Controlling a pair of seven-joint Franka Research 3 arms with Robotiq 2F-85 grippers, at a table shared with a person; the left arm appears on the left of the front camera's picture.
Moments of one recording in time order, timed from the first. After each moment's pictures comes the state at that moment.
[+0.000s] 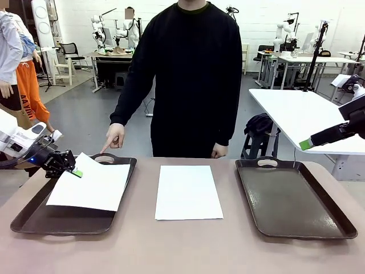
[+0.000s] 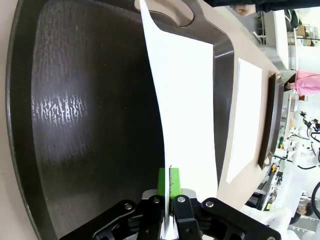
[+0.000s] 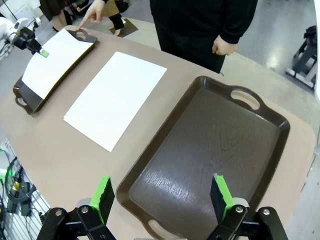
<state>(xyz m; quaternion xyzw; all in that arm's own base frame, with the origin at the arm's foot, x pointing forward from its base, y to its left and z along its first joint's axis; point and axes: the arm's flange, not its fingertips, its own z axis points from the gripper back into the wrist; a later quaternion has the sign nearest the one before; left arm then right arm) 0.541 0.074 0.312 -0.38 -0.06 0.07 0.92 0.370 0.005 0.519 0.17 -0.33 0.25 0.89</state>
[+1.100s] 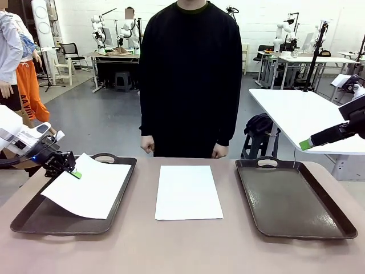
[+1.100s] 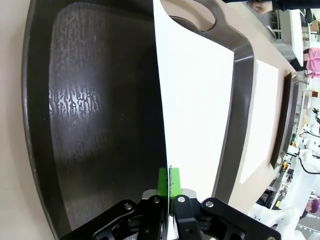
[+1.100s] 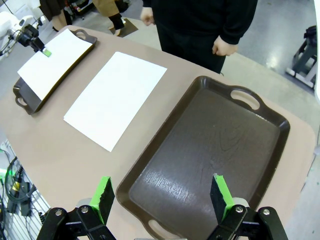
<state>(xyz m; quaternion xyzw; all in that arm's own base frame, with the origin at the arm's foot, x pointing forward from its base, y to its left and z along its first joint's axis) 0.560 0.078 0.306 -0.35 -0.04 0.06 0.93 0.370 0.005 0.519 0.17 -0.33 0.25 0.89</state>
